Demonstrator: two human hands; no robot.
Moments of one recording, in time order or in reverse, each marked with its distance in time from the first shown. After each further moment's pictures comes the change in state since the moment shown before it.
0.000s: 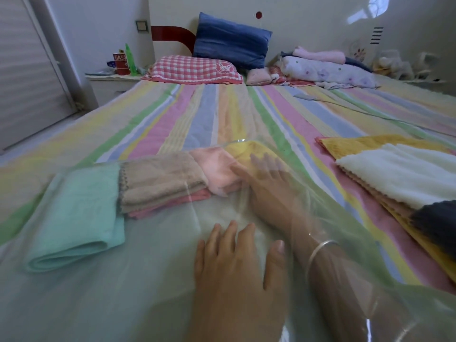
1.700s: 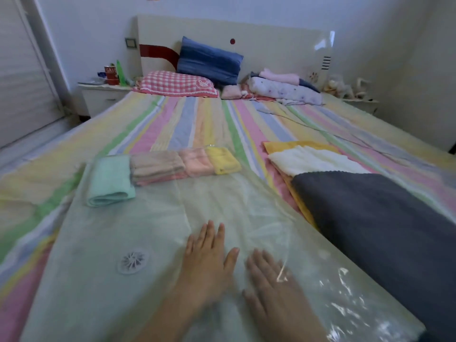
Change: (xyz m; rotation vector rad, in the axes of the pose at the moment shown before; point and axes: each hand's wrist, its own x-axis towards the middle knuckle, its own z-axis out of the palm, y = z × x) left_hand -0.147 0.050 -0.026 0.199 -0.343 0.059; right_hand -0.340 -0.056 -0.167 0.026 -0.211 0.176
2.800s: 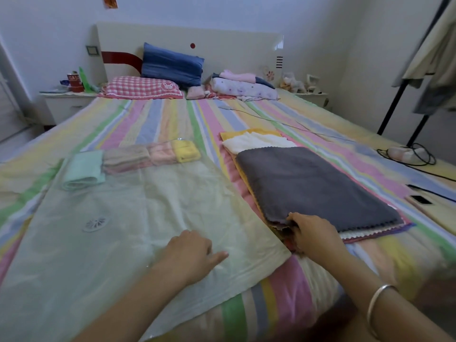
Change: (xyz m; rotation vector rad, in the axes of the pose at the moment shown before) left_hand -0.111 0.075 0.000 0.222 -0.057 0.210; right_hand -0.098 0.122 -0.133 -0.126 -0.065 0.326
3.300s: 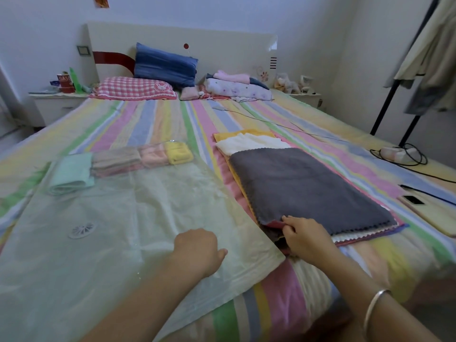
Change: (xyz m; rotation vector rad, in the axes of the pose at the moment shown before) left_hand 0.015 0.041 -0.022 0.166 -0.075 -0.071; right_hand 0.003 0.000 -0.001 0.260 -0.068 0.065
